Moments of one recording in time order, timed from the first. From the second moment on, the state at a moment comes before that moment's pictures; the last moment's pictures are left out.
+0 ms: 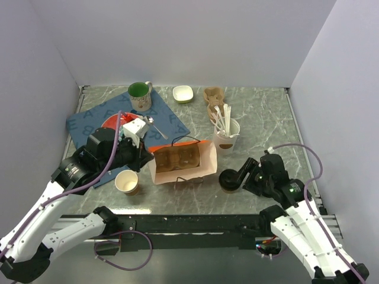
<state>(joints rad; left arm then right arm) -0.66 0.82 1.12 -0.79 0.18 -0.17 0.36 0.56 0.55 -0.85 -0.15 0.89</state>
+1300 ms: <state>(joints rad) -0.66 0.78 1.14 -0.79 0.18 -0.17 0.60 1.22 1.04 -1.08 0.17 0.62</state>
